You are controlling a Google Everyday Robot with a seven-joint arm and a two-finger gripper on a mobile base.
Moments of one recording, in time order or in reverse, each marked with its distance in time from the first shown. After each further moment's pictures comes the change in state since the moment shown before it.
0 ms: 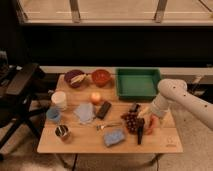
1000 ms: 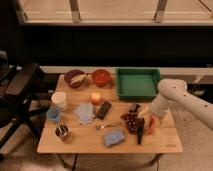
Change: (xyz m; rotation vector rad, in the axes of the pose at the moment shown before) arm 0.000 0.000 0.000 0.000 0.000 0.000
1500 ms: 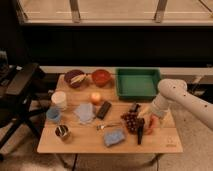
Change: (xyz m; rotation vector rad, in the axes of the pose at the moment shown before) arm 0.000 0.000 0.000 0.000 0.000 0.000
